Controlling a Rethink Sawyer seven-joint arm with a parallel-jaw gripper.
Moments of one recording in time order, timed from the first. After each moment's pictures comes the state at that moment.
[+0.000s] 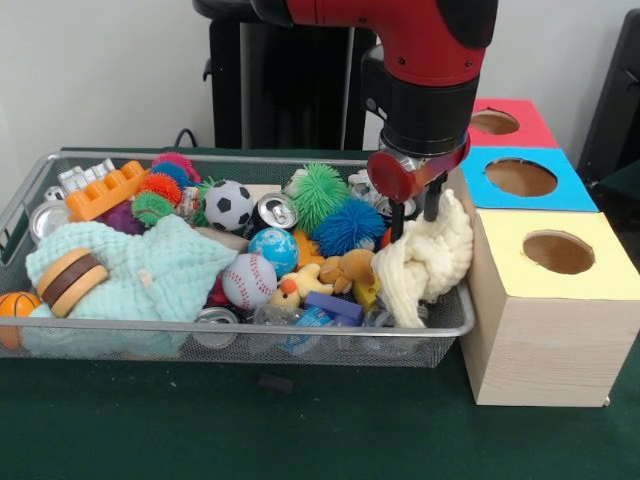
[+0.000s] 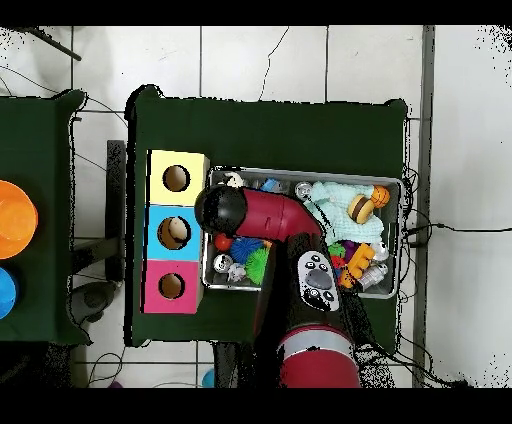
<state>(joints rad) -0.14 -0.54 0.02 1.58 0.06 0.60 0.80</state>
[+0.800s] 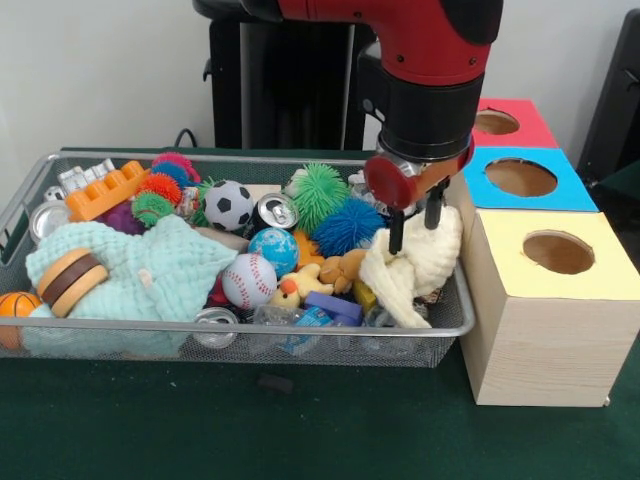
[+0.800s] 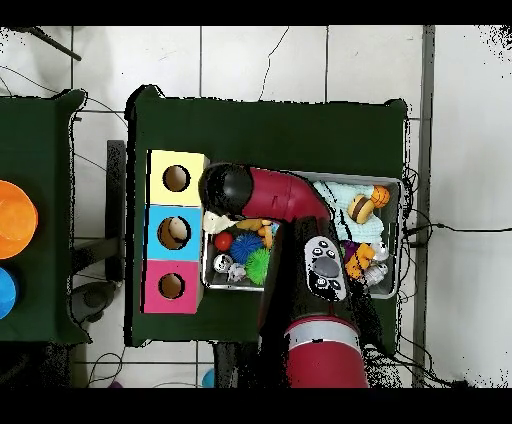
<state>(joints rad) -0.15 -0.52 0.02 1.45 0.06 0.72 0.80</state>
